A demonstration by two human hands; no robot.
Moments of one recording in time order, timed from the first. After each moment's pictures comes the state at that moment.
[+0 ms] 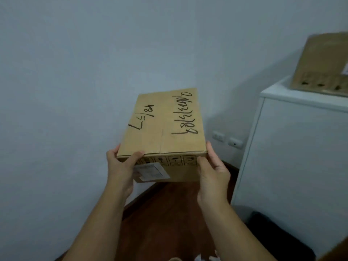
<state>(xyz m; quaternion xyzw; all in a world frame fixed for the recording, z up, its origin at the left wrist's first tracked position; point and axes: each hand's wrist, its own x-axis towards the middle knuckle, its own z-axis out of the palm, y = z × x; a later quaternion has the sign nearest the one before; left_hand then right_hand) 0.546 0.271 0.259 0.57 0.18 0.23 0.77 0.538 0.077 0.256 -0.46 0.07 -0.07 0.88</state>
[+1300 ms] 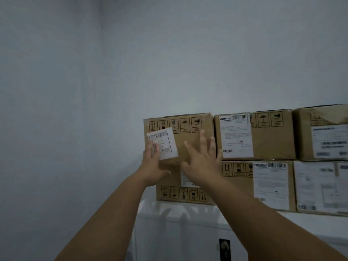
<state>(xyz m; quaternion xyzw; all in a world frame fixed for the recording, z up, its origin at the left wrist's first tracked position) 0.756 -0.139 0.519 0.88 -0.31 0.17 0.31 0.632 -0.283 0.530 -0.92 0.11 -0.36 0.12</state>
